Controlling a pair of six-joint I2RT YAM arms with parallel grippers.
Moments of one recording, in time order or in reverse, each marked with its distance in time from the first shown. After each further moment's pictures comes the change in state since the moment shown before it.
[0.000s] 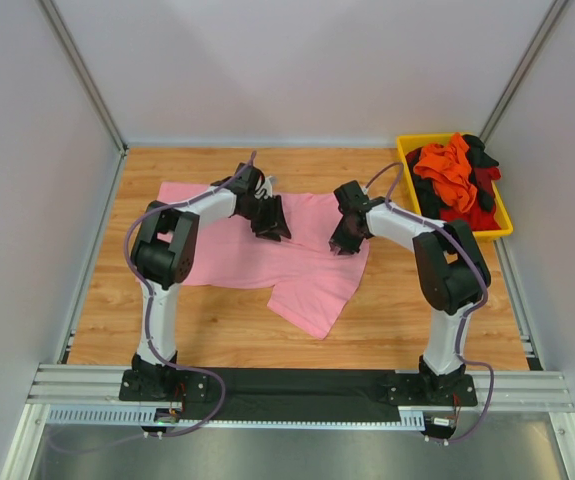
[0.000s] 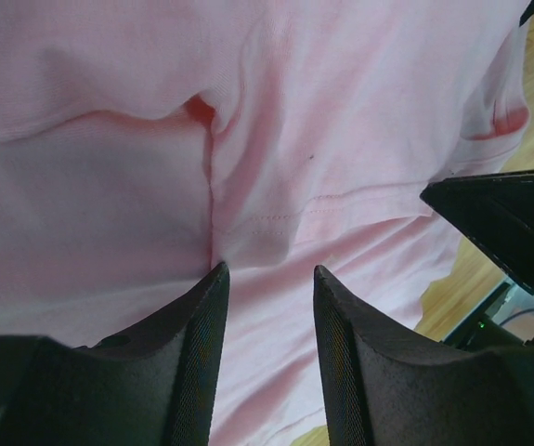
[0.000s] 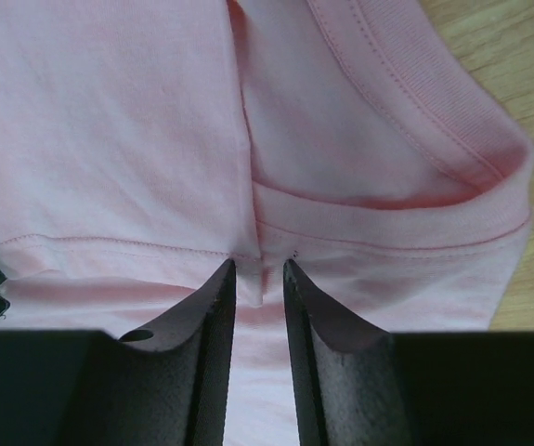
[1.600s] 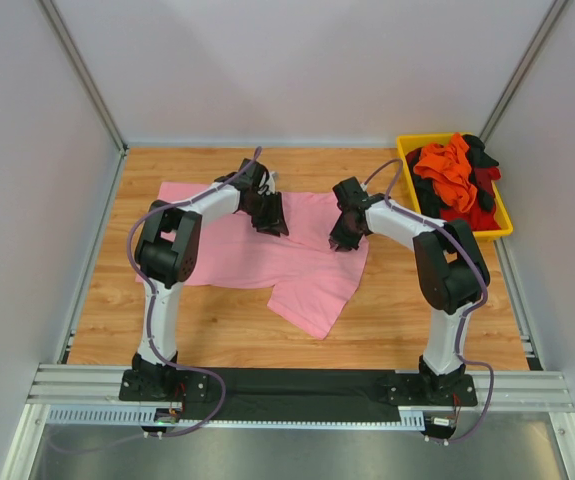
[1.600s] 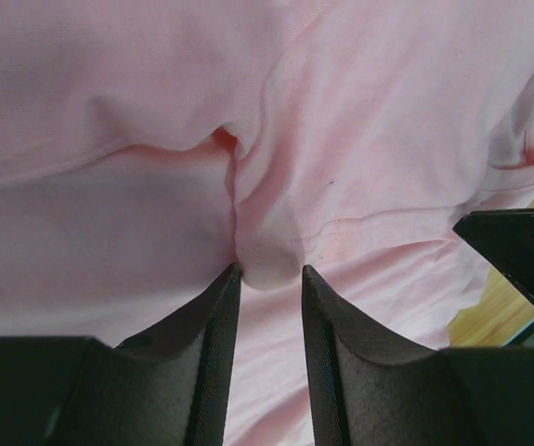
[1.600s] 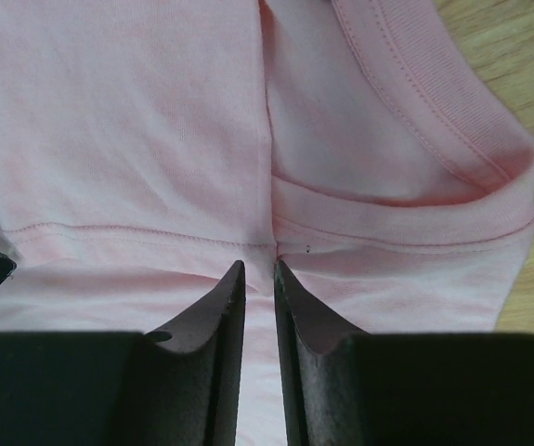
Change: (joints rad) left arm -0.016 0.028 0.080 -0.055 -0.108 0.038; right arm 0.002 0.005 0.037 -0.020 -0.005 -0.006
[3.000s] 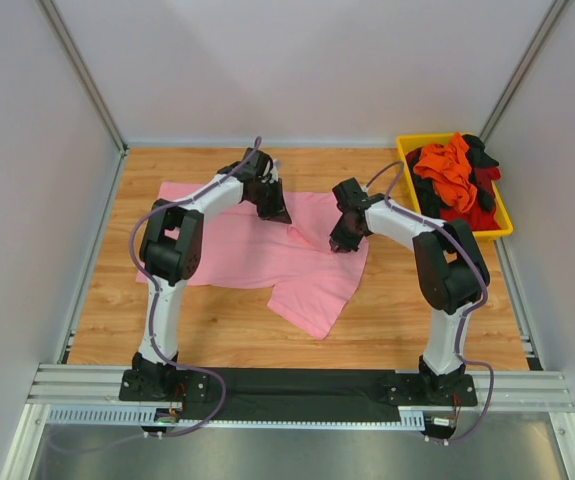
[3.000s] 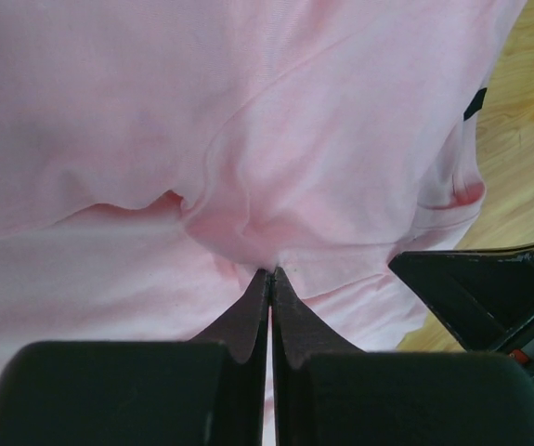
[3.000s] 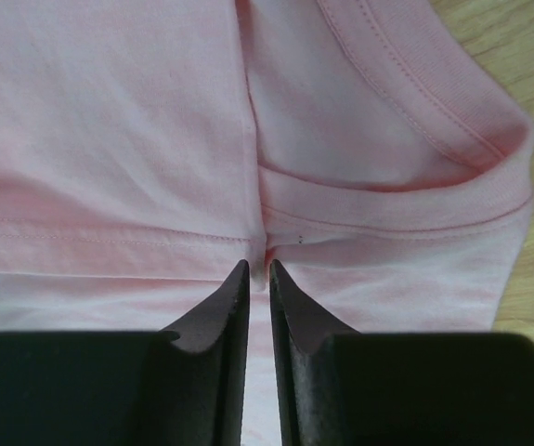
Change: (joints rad) left arm -0.006 0.043 0.143 -0.037 0.005 -0.086; right arm 0.003 0.000 0.000 -0.020 0.000 0.047
